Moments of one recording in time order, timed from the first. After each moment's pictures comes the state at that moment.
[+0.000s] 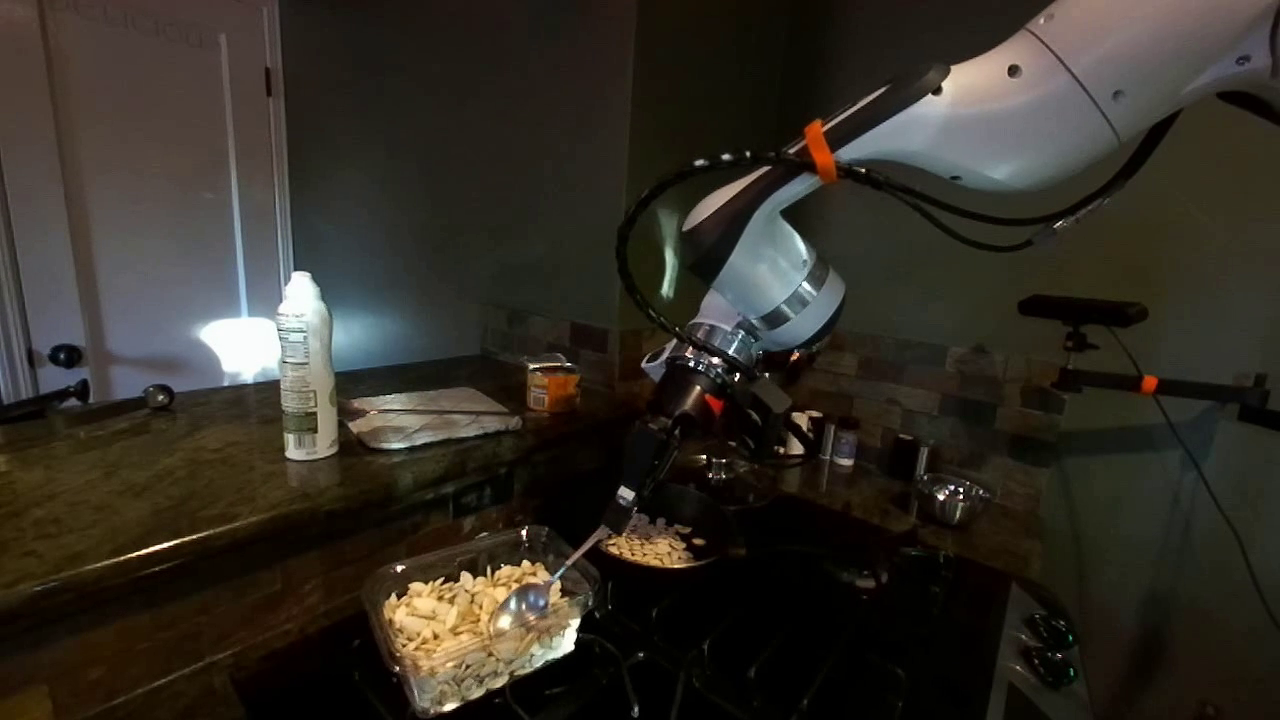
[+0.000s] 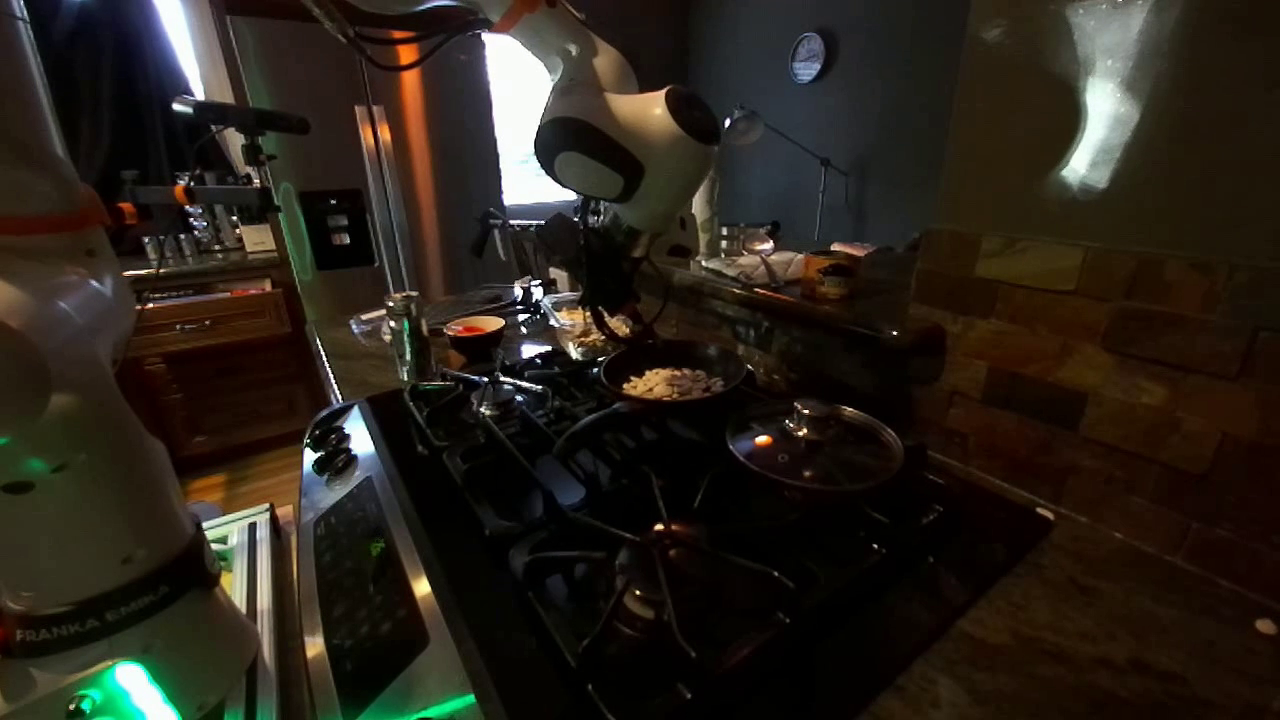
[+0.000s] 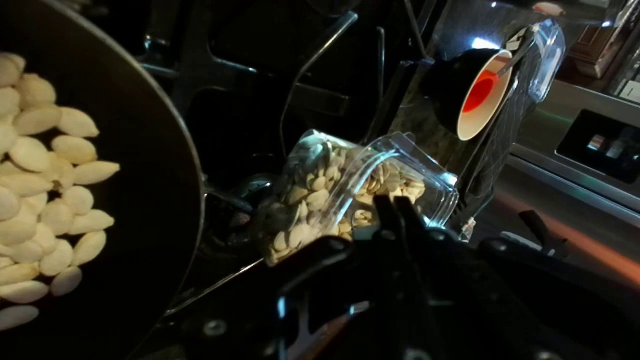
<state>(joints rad) -0.03 0.04 -0.01 -2.22 0.89 2.01 -0.95</state>
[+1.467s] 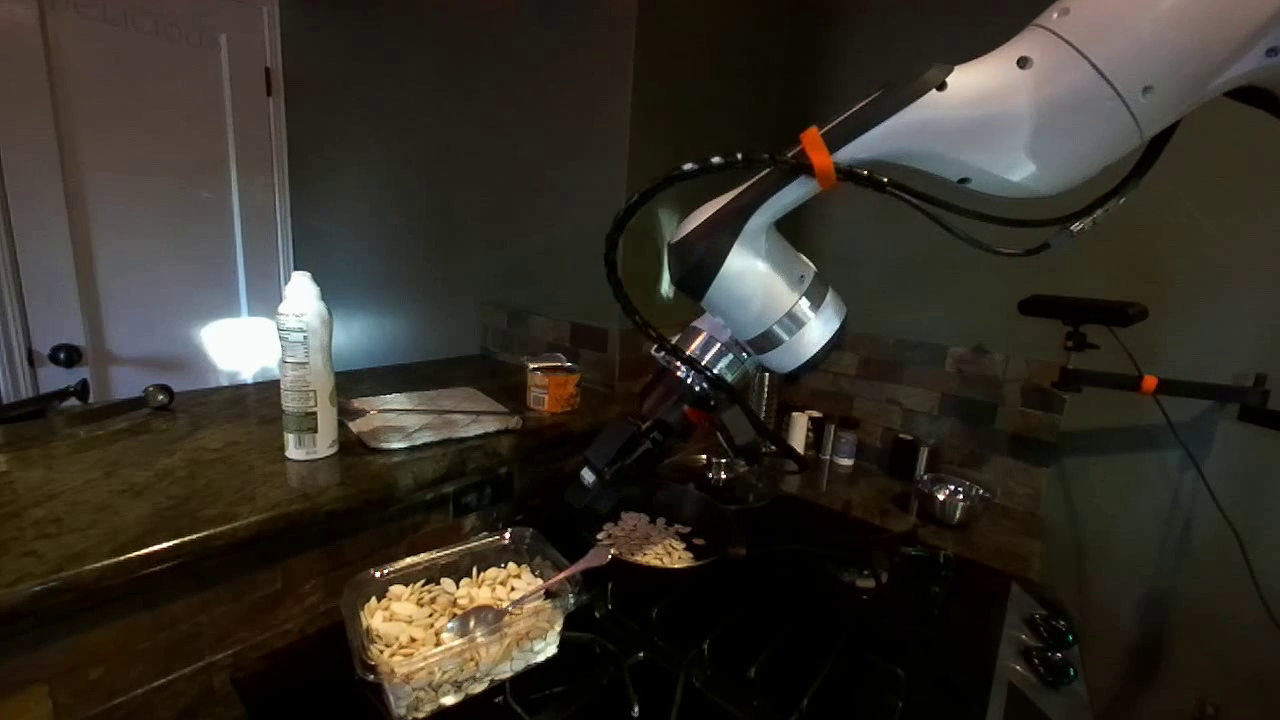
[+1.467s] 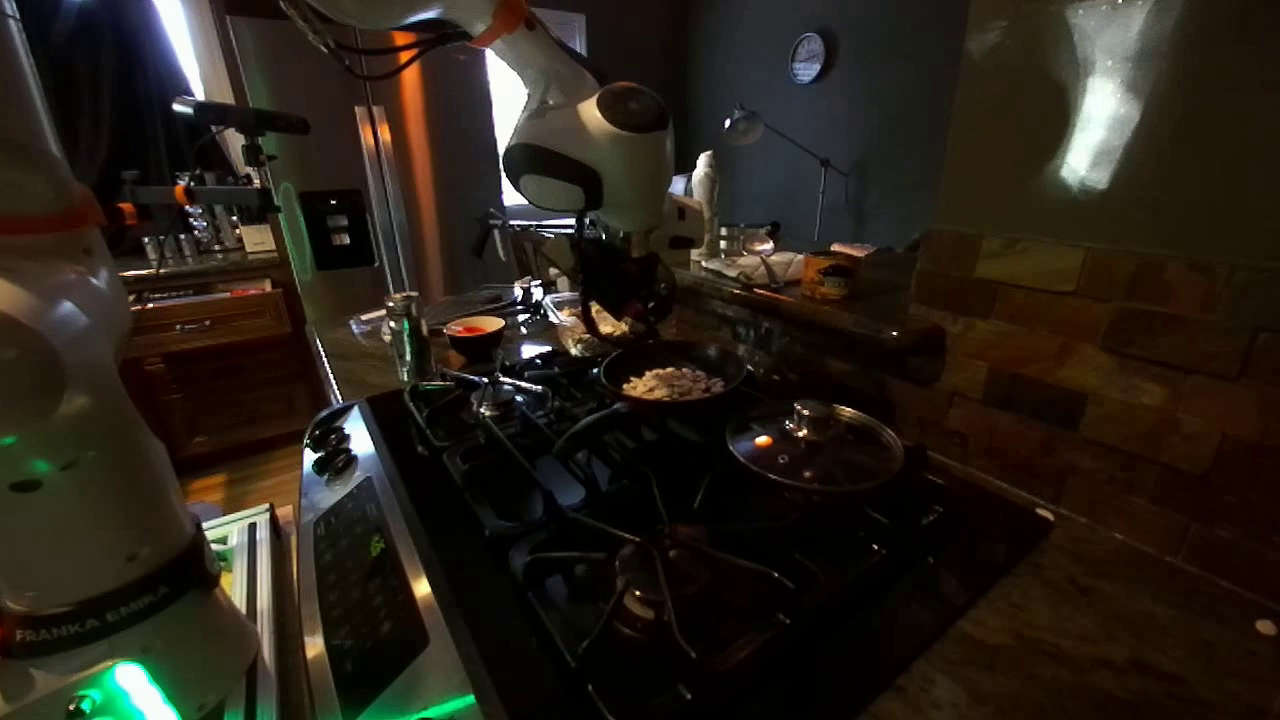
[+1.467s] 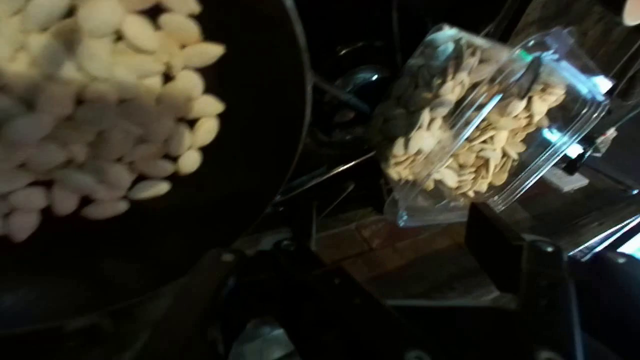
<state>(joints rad) 0.02 0.02 0.03 -2.30 1.04 2.48 -0.96</state>
